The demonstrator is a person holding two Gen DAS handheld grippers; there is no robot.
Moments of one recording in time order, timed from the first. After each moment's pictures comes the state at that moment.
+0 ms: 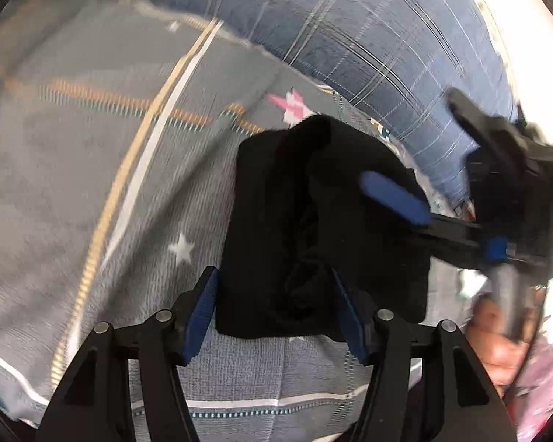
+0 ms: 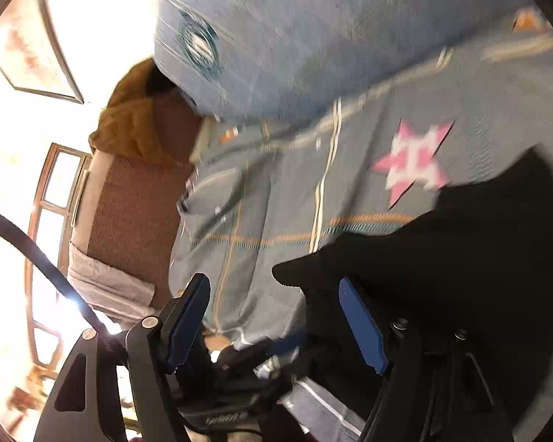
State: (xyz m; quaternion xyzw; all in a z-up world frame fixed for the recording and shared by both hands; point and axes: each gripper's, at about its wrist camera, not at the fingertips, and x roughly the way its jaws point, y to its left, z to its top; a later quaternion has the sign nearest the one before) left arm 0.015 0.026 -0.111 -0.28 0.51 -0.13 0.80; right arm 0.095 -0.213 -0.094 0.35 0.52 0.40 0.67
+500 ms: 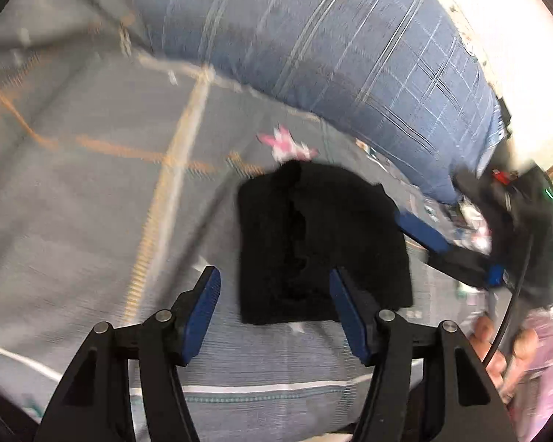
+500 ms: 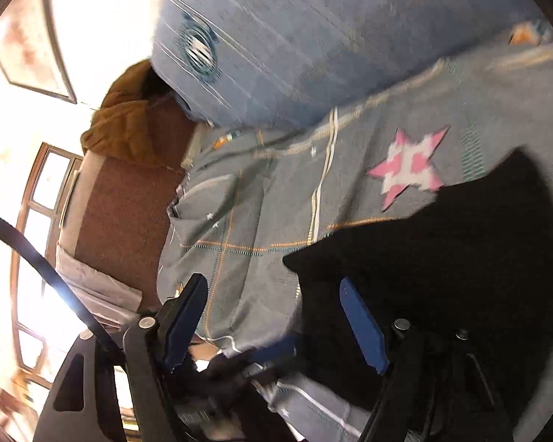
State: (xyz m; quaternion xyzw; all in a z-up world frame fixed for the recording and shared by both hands) left arm -0.013 0.038 -0.055 -0.20 0.46 -0.11 0.86; right arm 0.044 -0.242 -0.051 0.30 0.45 0.34 0.77
